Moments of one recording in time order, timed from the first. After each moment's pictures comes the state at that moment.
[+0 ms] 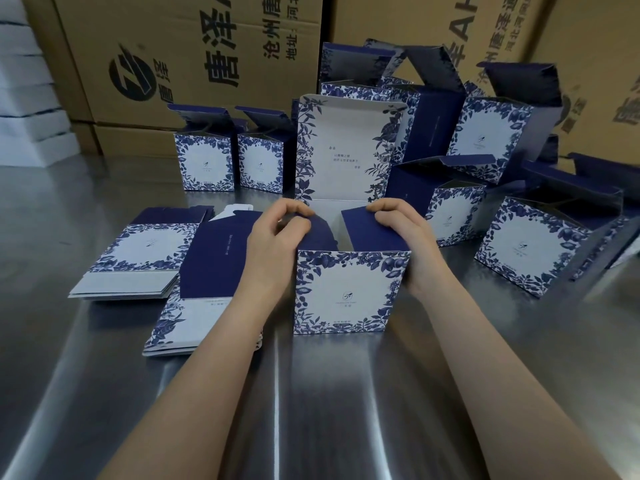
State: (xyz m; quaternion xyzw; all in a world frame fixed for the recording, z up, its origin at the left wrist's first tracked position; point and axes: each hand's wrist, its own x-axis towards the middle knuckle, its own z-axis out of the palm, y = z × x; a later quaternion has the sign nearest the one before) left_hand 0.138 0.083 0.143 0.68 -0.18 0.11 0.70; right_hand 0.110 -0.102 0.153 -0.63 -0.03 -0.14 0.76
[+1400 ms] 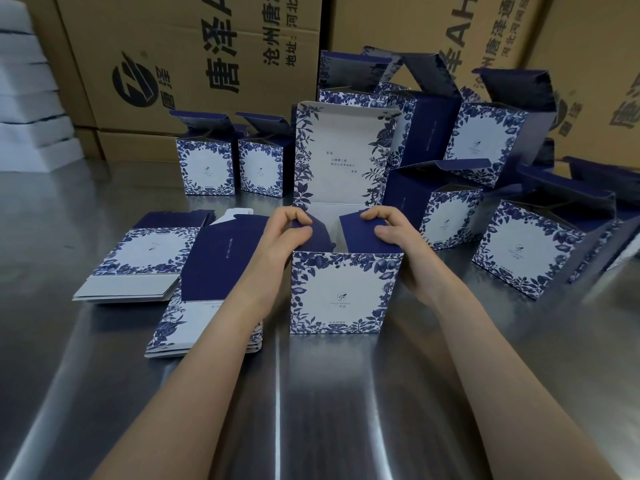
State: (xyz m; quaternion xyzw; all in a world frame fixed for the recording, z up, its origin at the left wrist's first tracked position) left_hand 0.138 0.090 0.138 0.64 -0.23 -0.01 0.73; right_hand 0.119 -0.124 0.140 -0.68 -0.12 -0.06 0.72
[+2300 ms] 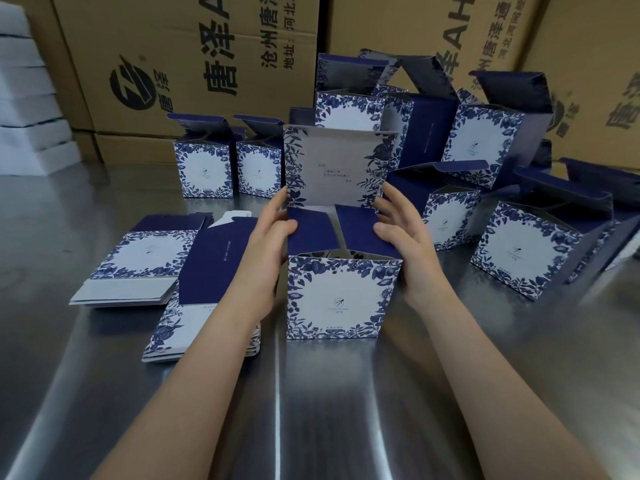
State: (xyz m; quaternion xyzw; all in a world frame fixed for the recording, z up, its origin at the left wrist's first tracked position) left_hand 0.142 0.086 0.142 0.59 -0.16 -0.01 0.79; right_hand 0.105 -0.105 0.144 -0.68 -0.10 -0.22 0.70
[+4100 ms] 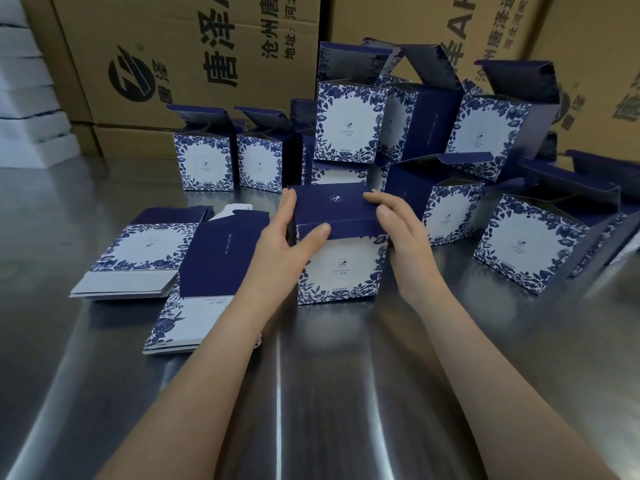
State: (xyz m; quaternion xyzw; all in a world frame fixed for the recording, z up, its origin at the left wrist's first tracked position) left_hand 0.133 0.082 0.134 0.71 -0.21 0.05 0.68; right_hand 0.108 -0.094 0.138 -0.68 -0.11 -0.25 0.68
